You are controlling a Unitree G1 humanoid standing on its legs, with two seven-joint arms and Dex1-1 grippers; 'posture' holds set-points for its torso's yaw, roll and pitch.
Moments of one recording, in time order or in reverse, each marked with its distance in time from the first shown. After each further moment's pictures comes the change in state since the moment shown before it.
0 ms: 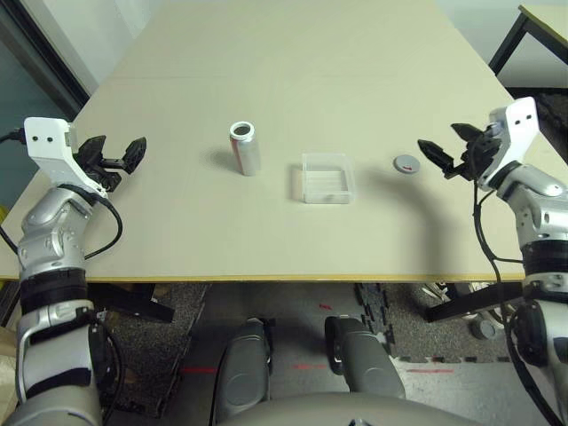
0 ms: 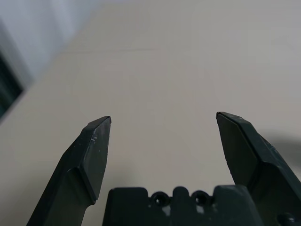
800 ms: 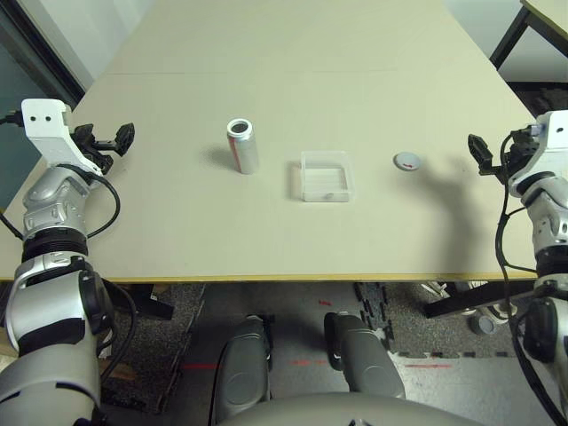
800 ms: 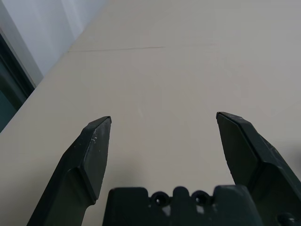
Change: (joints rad) left arm -0.162 0.008 -0.042 0.291 0.069 -0.142 -0.002; right arm -0.031 -0.004 -0.043 0.148 -0.009 -0.077 -0.122
